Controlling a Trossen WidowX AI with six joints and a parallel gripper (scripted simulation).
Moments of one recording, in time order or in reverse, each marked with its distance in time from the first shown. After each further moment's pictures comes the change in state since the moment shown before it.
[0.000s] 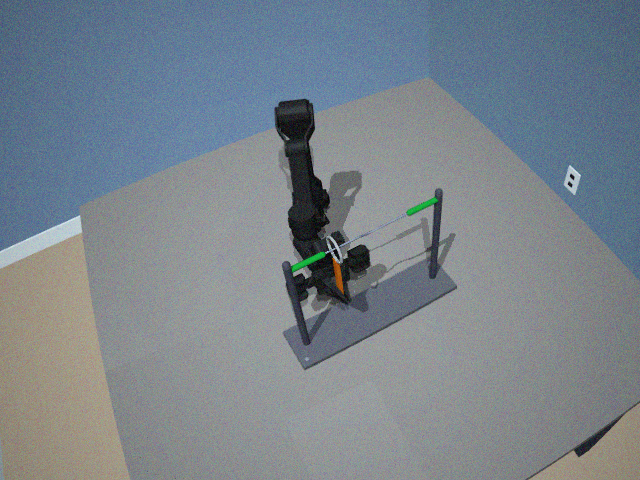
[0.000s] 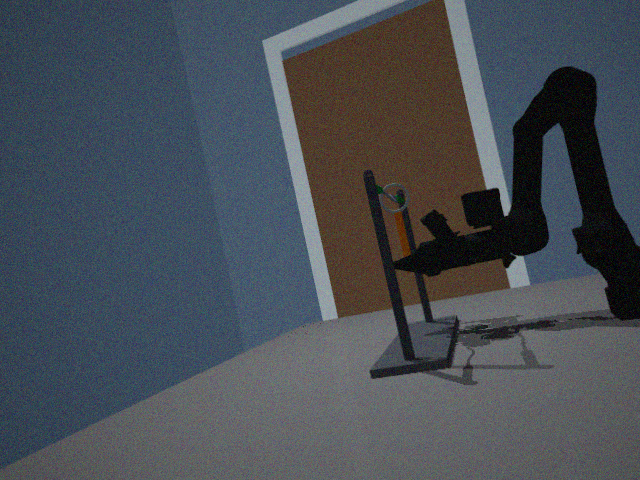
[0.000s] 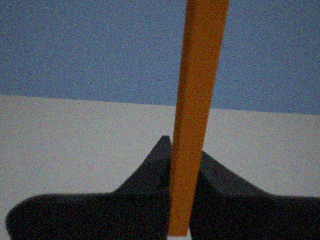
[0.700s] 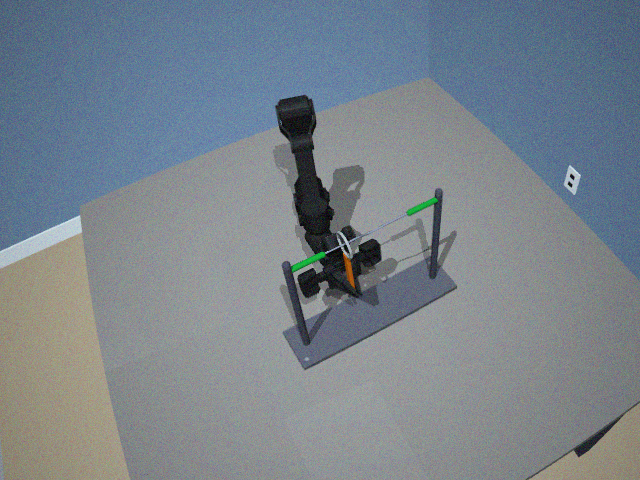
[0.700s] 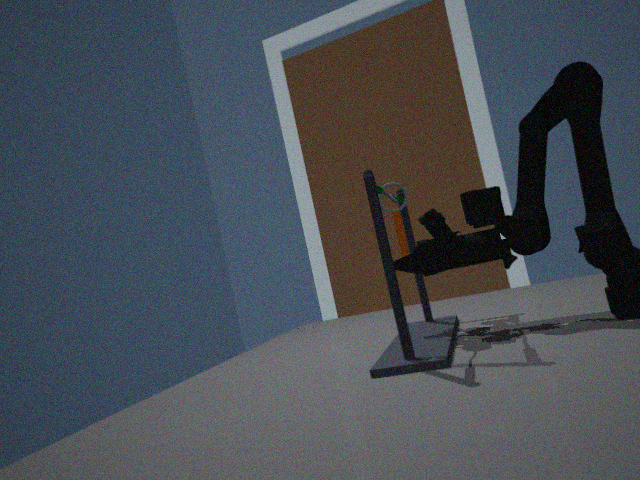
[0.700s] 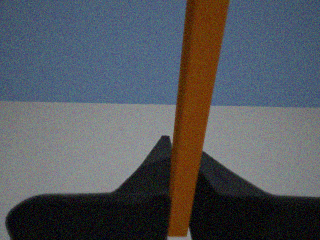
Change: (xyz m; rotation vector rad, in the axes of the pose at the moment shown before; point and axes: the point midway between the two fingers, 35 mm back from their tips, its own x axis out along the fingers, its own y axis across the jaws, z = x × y) arm 0.000 0.026 0.000 0.041 0.001 -0.023
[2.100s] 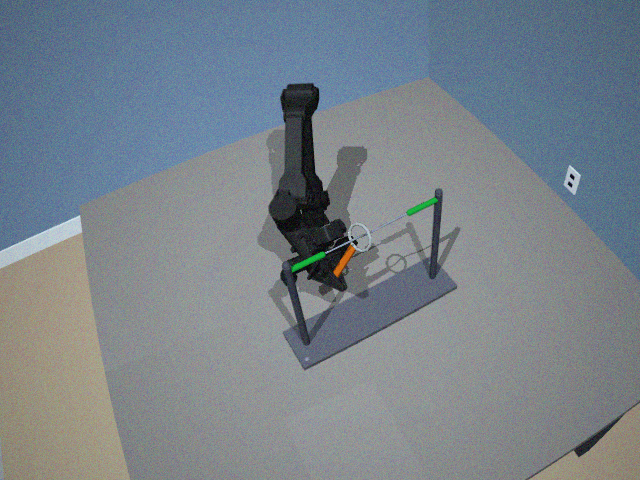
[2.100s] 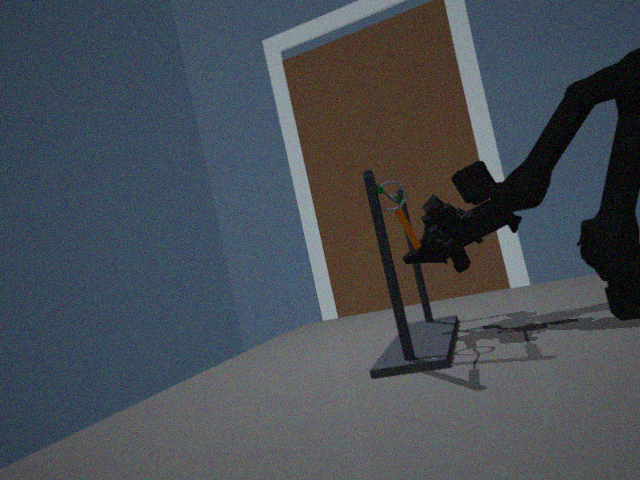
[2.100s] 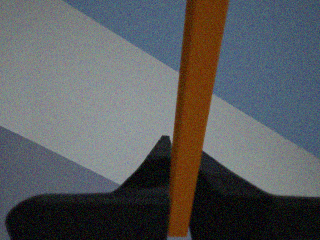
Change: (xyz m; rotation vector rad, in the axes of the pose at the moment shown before) arm -0.025 -0.025 0.015 -0.466 0.239 0.220
